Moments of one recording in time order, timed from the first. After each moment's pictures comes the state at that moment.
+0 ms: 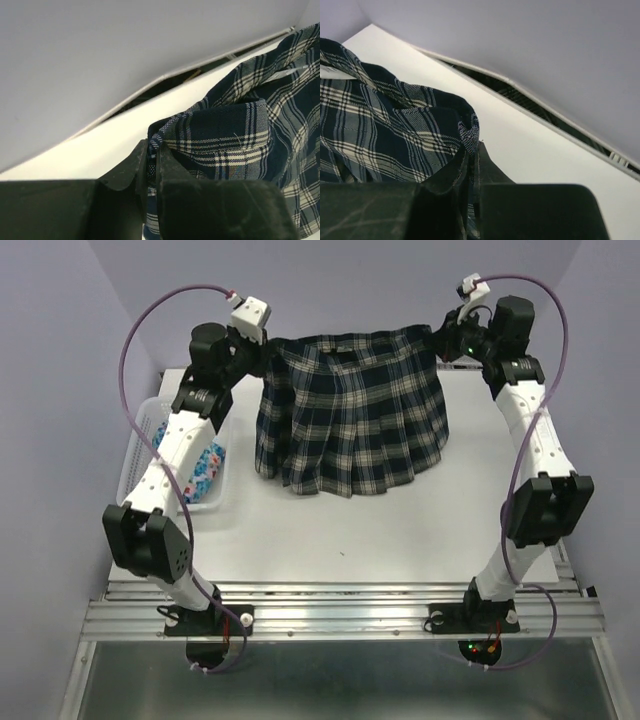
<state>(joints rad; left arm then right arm) -0.25 1.54 1.57 -0.14 0.24 0.11 0.02 1.75 1.86 -0.30 -0.57 -0.11</state>
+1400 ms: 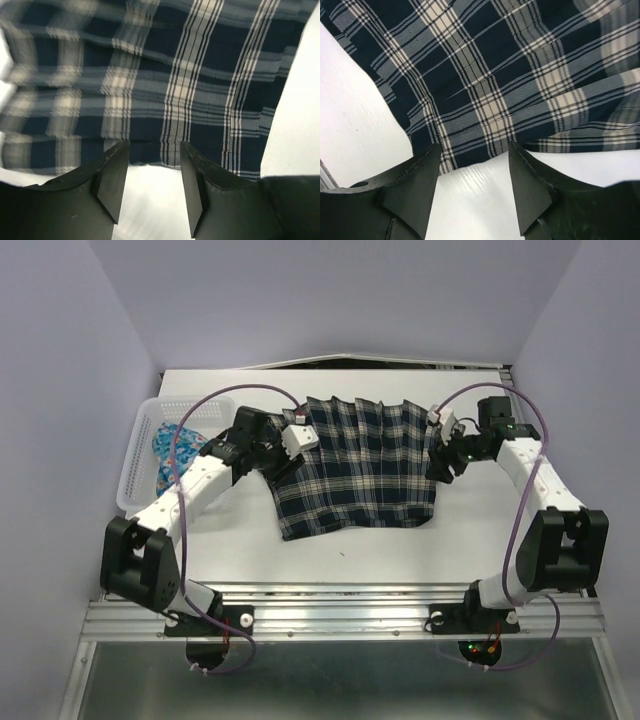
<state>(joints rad) -0.41 1.38 1.10 -0.50 0.43 0.64 -0.03 1.46 1.20 -0.82 -0.71 -0.85</state>
